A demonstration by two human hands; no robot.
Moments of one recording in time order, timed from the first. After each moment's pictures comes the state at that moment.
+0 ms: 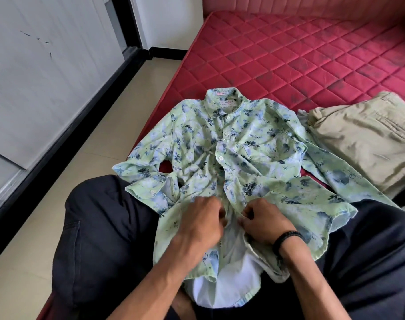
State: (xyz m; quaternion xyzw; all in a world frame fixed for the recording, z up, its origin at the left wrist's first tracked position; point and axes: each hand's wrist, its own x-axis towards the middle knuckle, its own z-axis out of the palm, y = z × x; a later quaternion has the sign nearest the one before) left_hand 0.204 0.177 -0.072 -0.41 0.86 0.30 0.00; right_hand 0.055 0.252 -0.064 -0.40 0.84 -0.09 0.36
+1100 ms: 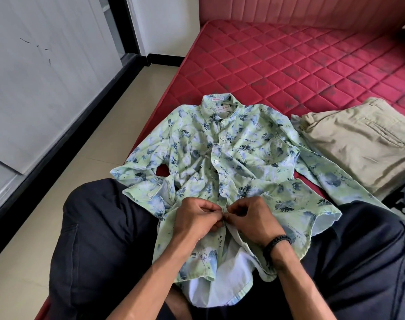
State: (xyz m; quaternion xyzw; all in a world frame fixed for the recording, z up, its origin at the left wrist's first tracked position) left_hand 0.203 0.179 -0.064 -0.57 0.55 0.59 -0.14; right_hand 0.060 0.252 -0.081 -0.37 0.79 -0.32 0.37
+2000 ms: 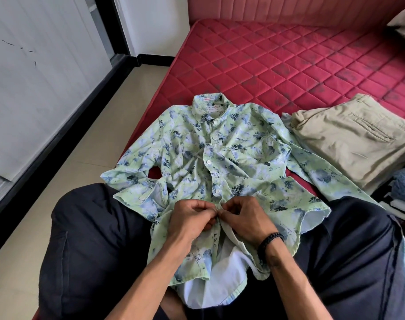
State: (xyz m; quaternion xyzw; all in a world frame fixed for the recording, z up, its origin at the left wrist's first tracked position) left_hand 0.196 0.181 -0.063 -0.57 0.49 0.64 -0.17; right_hand 0.059 0.252 -0.075 -0.37 0.80 -0.31 0.37
